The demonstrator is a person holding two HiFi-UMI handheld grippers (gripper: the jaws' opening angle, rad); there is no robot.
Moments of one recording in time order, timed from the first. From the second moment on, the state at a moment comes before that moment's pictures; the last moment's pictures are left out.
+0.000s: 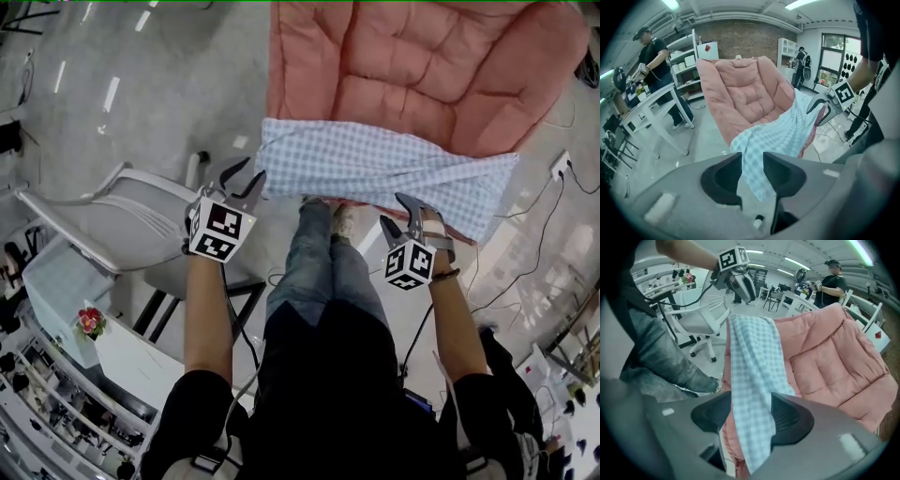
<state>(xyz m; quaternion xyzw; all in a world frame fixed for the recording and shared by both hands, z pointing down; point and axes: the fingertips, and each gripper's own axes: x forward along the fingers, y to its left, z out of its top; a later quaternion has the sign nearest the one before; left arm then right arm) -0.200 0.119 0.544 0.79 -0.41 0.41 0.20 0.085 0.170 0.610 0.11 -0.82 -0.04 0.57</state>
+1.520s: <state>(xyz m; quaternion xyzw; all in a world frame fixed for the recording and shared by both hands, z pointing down) 0.247 0.002 0.488 0.91 -0.06 0.40 0.14 0.410 0.049 0.474 0.42 -0.73 0.09 0.52</state>
